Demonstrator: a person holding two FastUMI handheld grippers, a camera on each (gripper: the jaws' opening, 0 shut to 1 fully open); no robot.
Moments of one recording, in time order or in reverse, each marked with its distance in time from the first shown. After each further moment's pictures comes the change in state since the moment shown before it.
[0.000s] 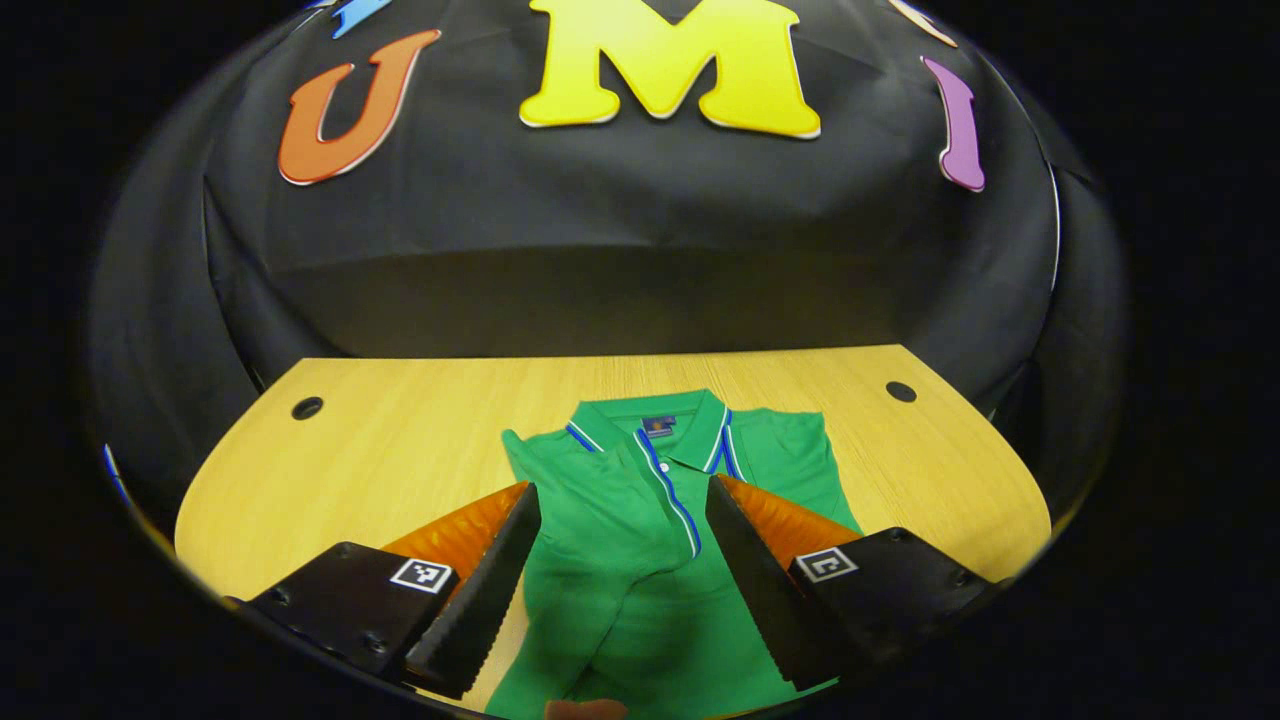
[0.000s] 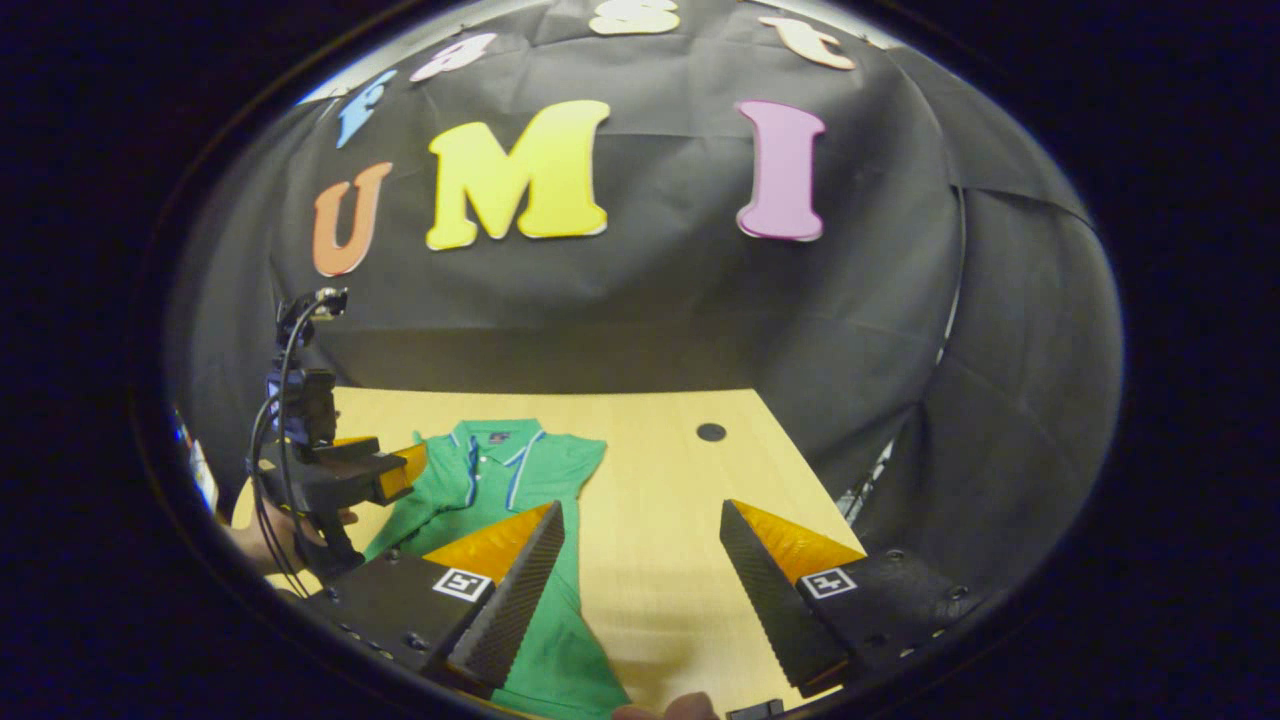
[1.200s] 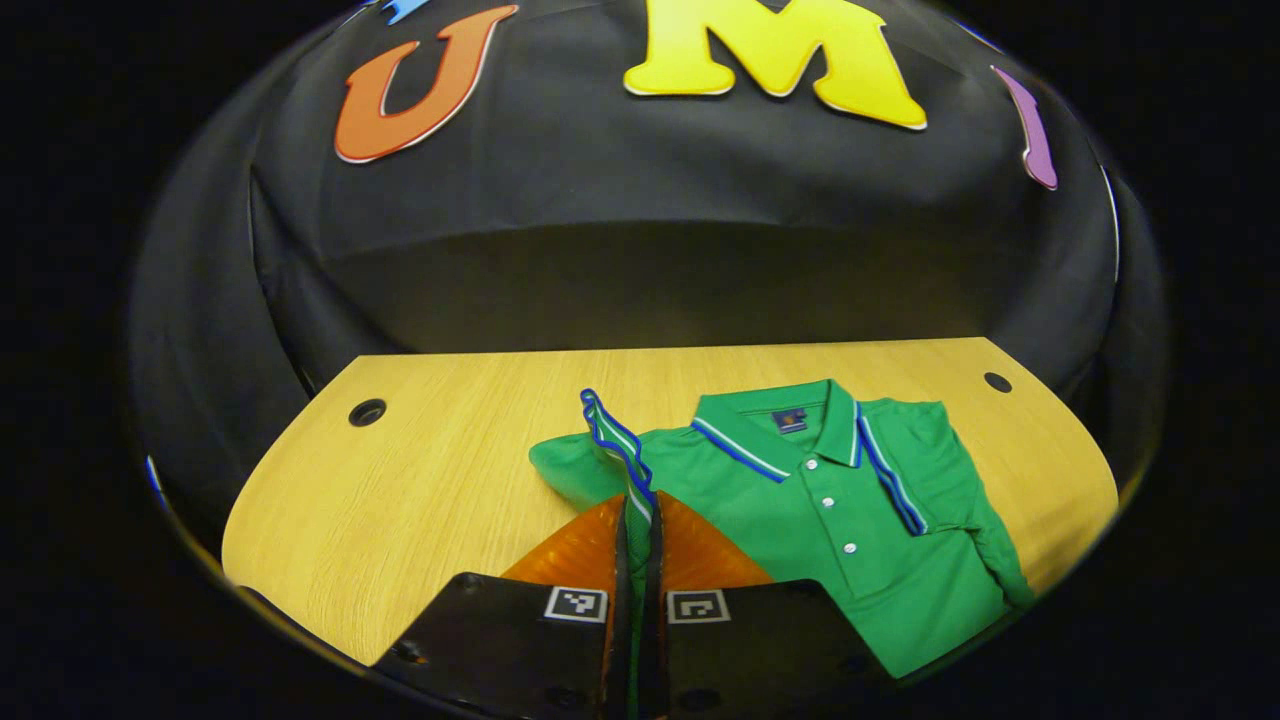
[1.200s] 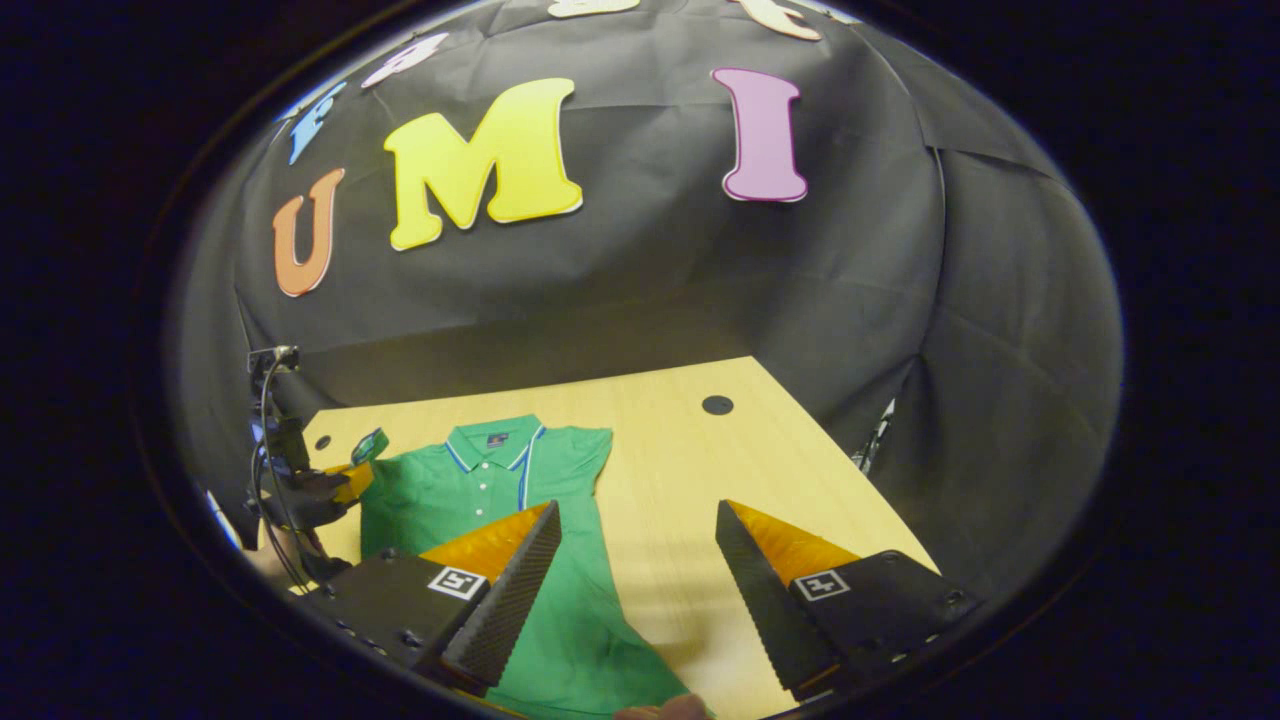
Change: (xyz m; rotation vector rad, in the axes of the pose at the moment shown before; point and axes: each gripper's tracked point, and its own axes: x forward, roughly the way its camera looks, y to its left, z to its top) left arm 0.059 0.074 -0.025 0.093 0.069 0.003; right arm 0.027 0.004 -0.012 0.170 0.102 -0.089
